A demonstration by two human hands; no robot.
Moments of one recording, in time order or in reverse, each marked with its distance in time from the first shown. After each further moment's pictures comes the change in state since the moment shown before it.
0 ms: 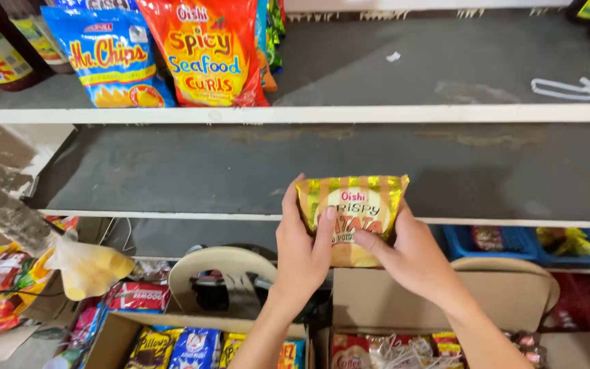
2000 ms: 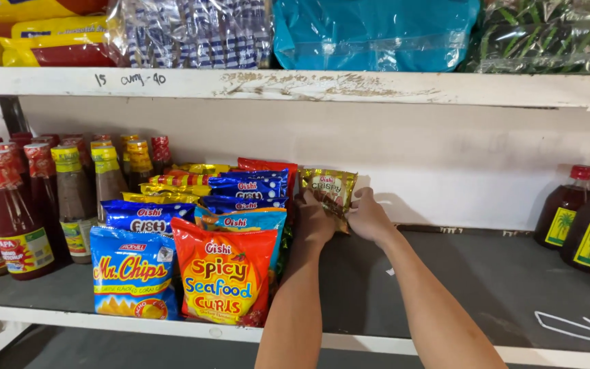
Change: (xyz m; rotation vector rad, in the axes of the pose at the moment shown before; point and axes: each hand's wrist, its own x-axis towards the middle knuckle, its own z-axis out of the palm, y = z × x) left_hand 0.433 -0.104 0.097 0.530 0.141 0.058; right_hand 0.429 -0.037 -0.062 -0.209 0.222 -0.116
